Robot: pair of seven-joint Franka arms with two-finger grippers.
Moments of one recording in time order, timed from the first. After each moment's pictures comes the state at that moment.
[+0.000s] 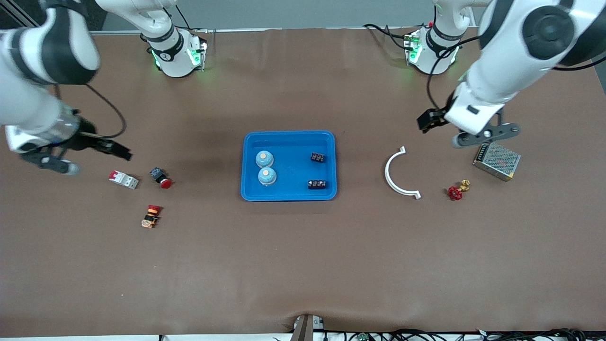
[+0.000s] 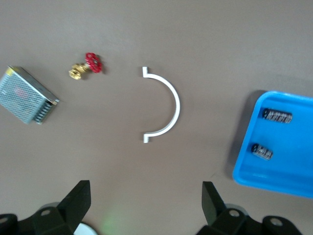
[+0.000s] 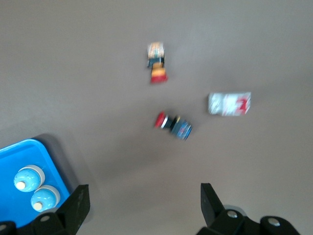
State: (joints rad) left arm -0.02 0.02 -0.37 -1.79 -0.02 1.71 -0.61; right arm 0.13 -0.03 -0.05 -2.02 0.06 1.92 0.46
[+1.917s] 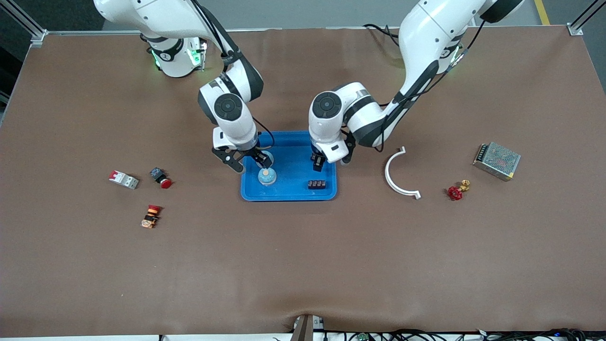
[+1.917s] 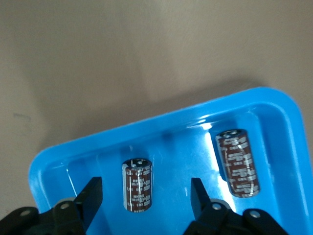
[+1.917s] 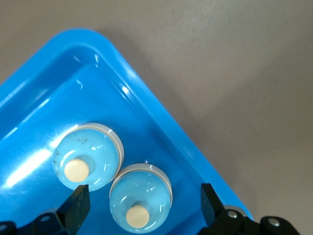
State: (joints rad) left arm -0.37 0.66 -0.50 -1.77 0.37 2.32 -2.33; right arm 0.70 0.42 -0.04 -2.10 0.06 2.52 1.28
